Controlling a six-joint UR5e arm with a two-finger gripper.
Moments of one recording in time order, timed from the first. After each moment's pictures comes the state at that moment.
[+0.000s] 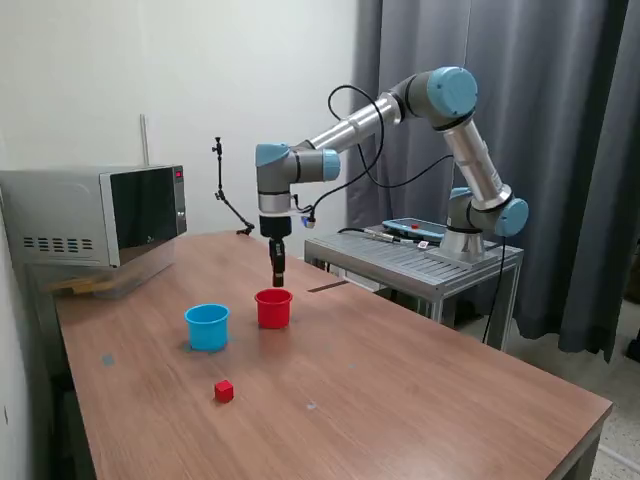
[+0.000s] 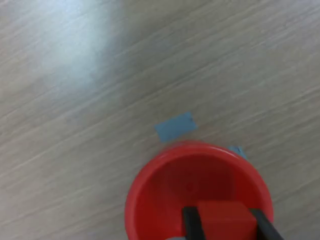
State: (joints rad) arm -0.31 -0.90 1.38 -2.00 -1.58 -2.93
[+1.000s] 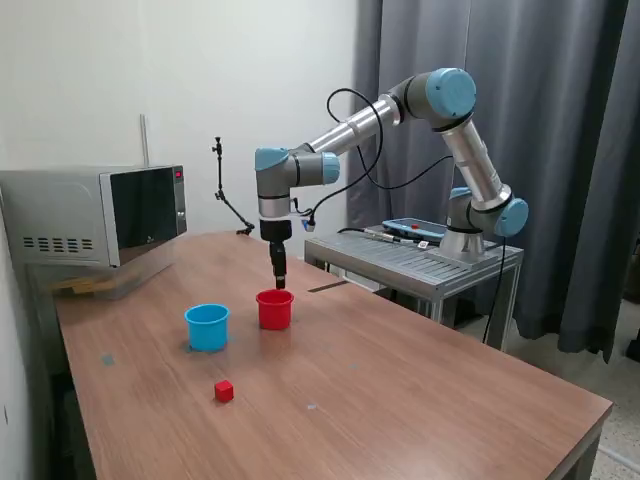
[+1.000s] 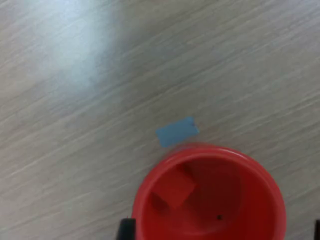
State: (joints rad) arm -0.31 -0.89 1.38 -2.01 -1.58 -2.93
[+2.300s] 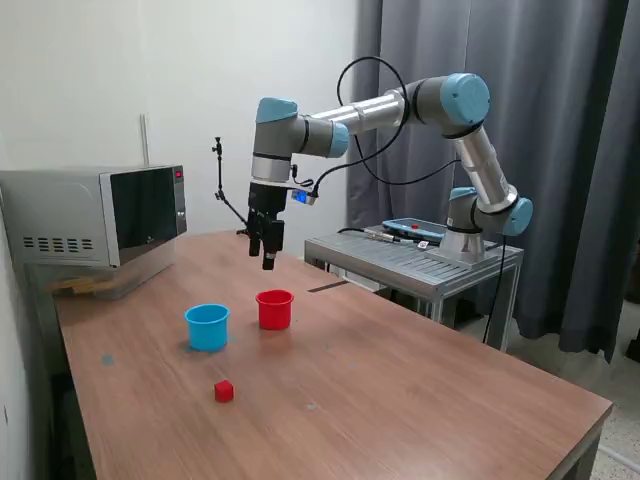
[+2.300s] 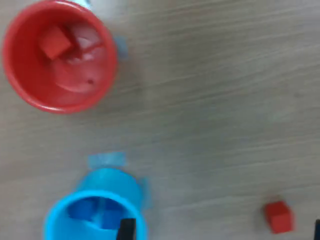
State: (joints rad) arm -0.15 -0.83 1.07 -1.94 -1.58 -3.07
